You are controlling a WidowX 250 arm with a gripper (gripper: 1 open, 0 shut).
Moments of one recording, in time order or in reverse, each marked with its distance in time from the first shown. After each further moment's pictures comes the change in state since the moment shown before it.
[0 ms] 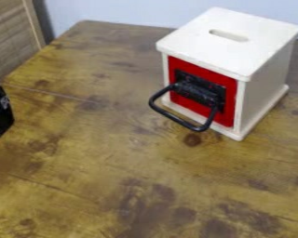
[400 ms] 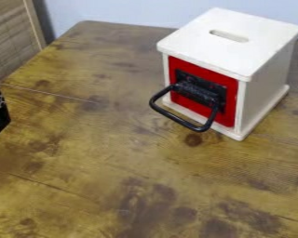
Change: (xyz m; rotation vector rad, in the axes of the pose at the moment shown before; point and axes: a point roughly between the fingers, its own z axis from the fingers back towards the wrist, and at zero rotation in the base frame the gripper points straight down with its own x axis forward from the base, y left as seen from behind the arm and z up) arm -0.001 0.005 -0.001 -0.006 0.001 -0.036
